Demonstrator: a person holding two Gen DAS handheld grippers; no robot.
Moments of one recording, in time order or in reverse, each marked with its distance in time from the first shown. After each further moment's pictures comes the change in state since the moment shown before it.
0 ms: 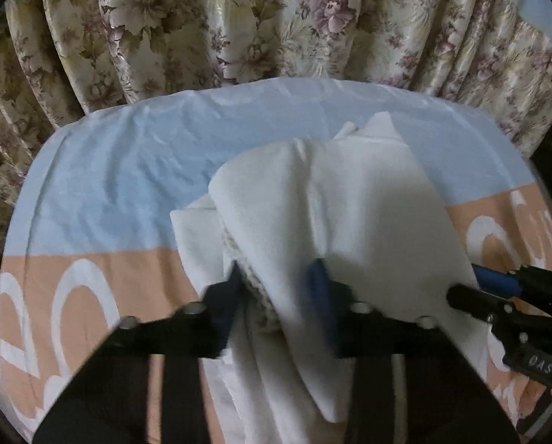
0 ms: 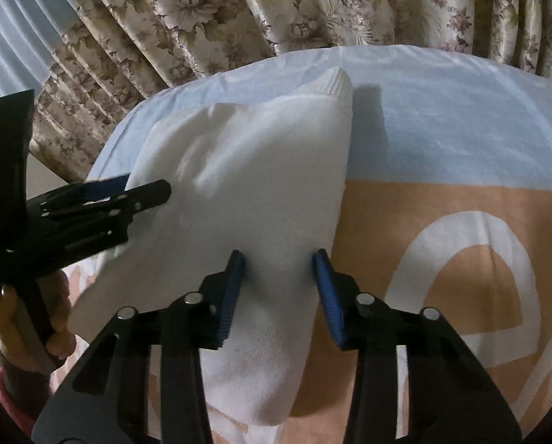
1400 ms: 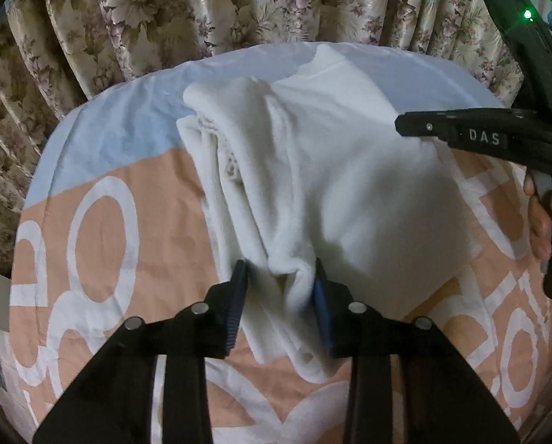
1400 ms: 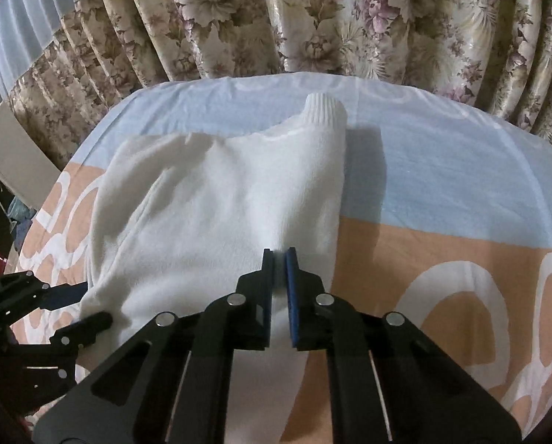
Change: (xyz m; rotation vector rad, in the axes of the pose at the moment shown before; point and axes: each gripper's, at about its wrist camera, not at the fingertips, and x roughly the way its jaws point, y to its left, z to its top) left arm -0.039 -0.028 -0.096 0.115 0.036 0.037; right arm 0.004 0.030 0.008 -0.148 -0.035 -0.123
